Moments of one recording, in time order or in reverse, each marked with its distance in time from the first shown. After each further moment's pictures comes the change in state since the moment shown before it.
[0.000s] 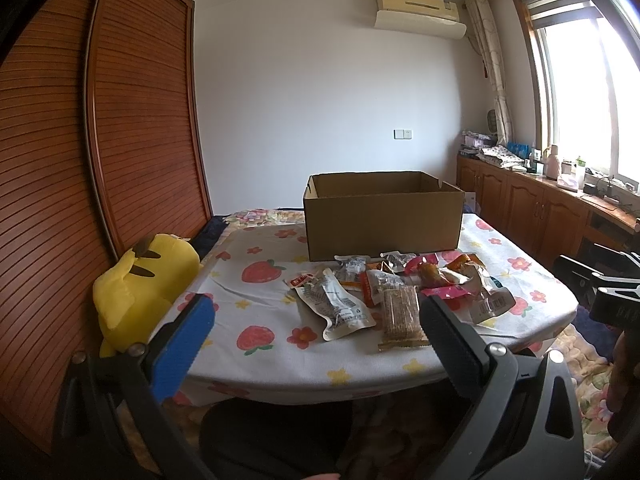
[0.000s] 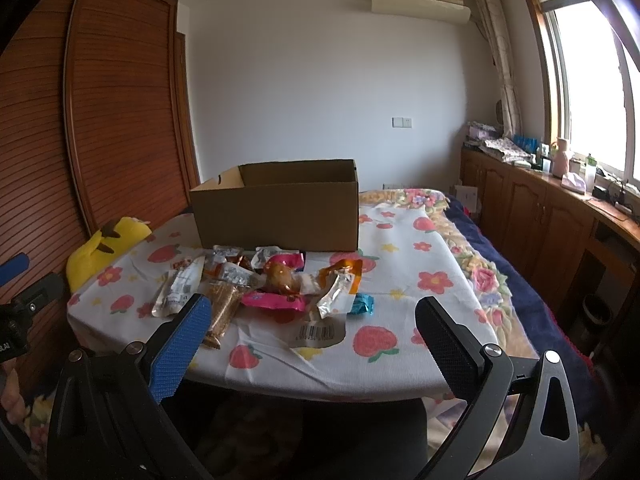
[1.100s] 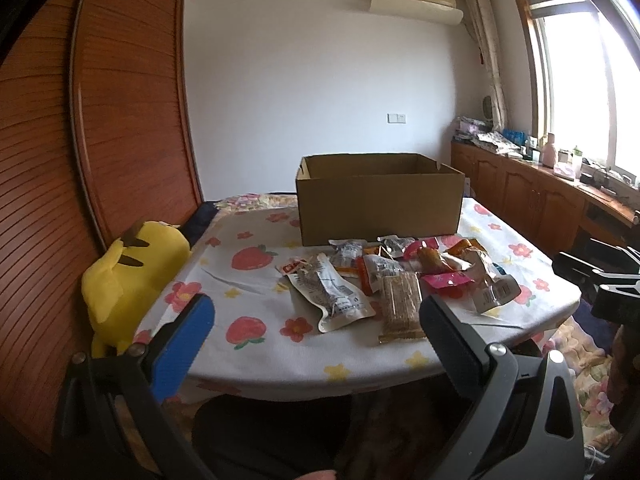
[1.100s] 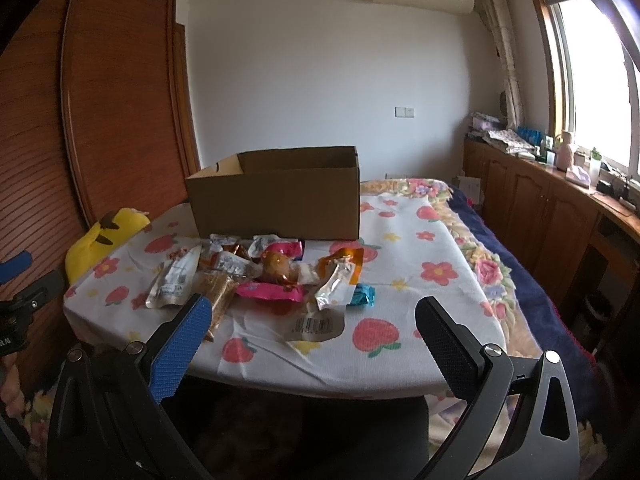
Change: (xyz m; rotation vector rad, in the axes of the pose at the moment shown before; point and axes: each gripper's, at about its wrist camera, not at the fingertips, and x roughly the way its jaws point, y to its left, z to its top) left arm 0.027 0.003 -0.003 0.001 0.061 -0.042; right arm 0.019 -0.006 -0.005 -0.012 0.050 0.018
